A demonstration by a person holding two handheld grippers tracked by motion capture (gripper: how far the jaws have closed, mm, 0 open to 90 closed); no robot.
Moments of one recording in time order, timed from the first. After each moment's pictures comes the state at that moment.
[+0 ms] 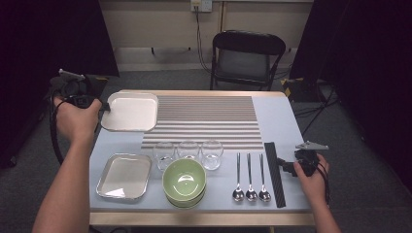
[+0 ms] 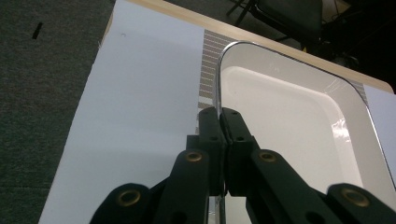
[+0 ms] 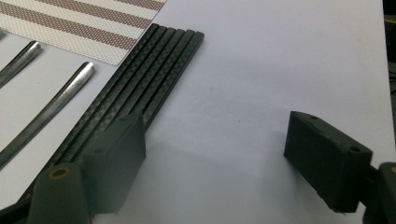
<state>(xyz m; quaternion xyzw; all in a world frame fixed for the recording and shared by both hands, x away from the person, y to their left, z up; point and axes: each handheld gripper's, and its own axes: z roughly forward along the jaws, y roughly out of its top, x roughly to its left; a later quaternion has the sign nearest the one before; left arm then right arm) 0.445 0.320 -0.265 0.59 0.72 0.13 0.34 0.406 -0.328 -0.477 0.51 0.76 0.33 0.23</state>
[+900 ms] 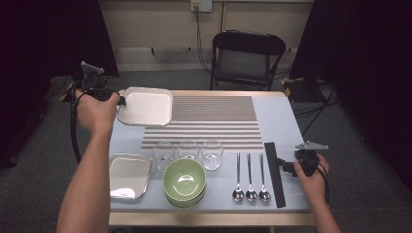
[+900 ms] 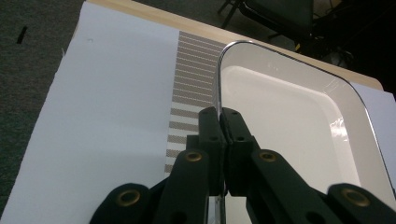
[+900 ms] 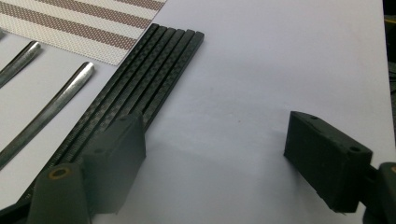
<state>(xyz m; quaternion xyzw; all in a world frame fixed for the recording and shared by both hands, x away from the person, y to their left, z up) 0.467 0.277 -0.261 0.60 0.72 0.13 0.34 0.406 -0.328 -0.477 0.51 0.76 0.33 0.23</state>
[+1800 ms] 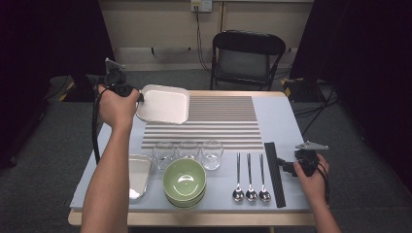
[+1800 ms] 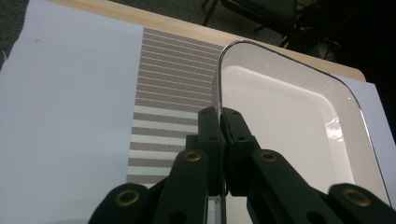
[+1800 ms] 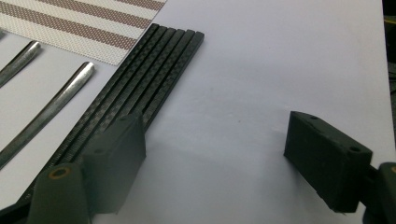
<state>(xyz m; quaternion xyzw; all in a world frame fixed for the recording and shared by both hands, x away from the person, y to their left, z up) 0.487 0.233 -0.265 0.61 0.70 0.11 0.34 0.406 -0.328 -0.477 0.51 0.76 0.33 0.23</state>
